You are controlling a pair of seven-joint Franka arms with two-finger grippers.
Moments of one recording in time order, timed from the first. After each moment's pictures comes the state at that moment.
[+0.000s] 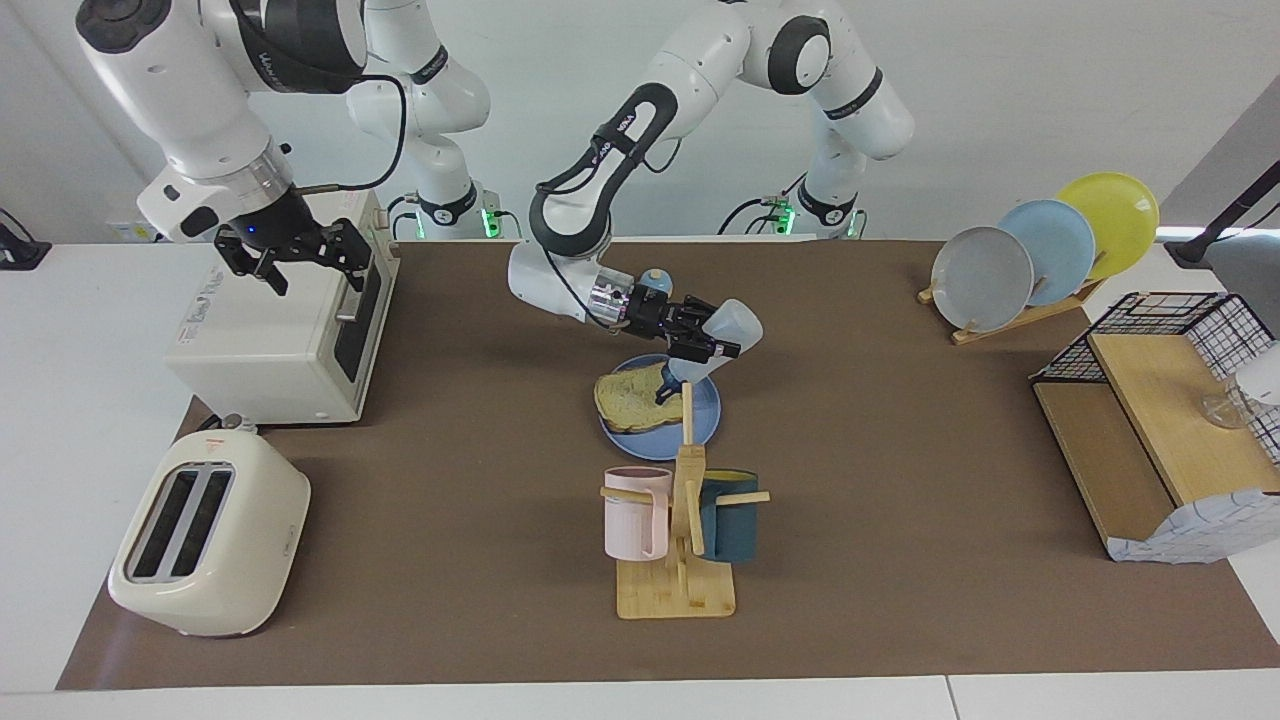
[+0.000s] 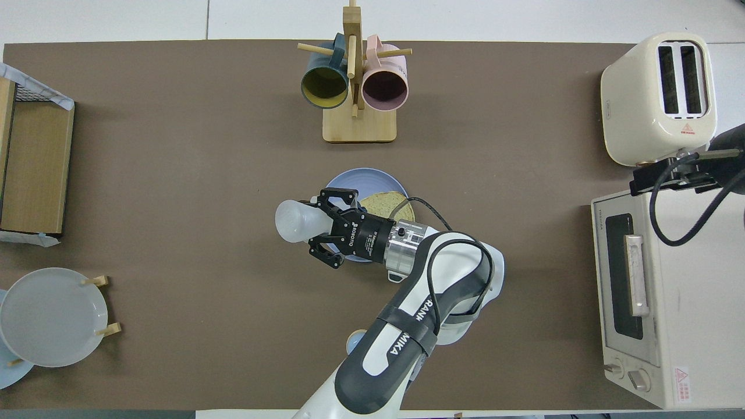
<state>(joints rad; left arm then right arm) -1.23 0.70 0.30 -1.45 0.91 1.25 0.53 0.07 -0.02 -0.09 -1.67 0.02 1.58 -0.04</state>
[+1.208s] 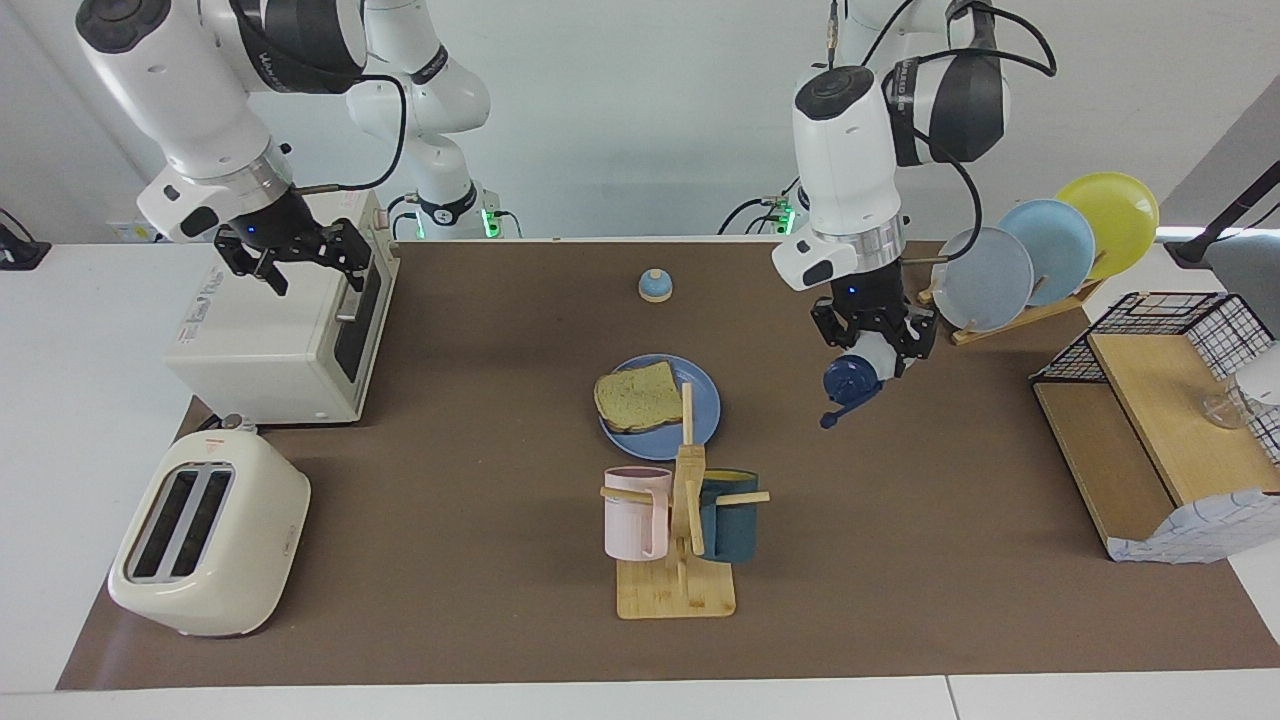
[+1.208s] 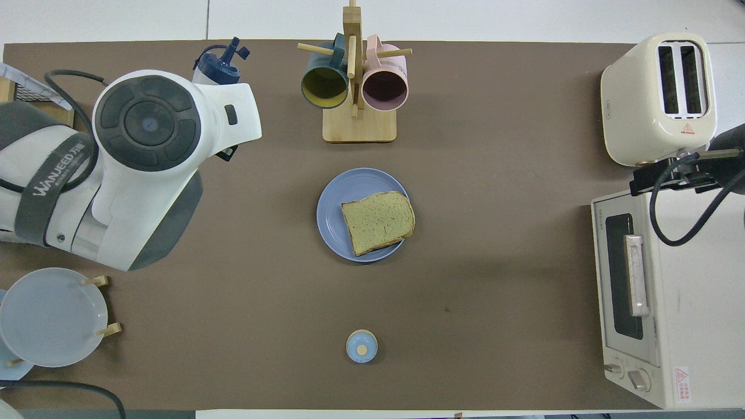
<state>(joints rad) -0.73 0.13 0.32 -1.72 0.41 2.06 0.01 0.07 -0.02 -0.09 -1.67 0.02 1.58 -0.04</state>
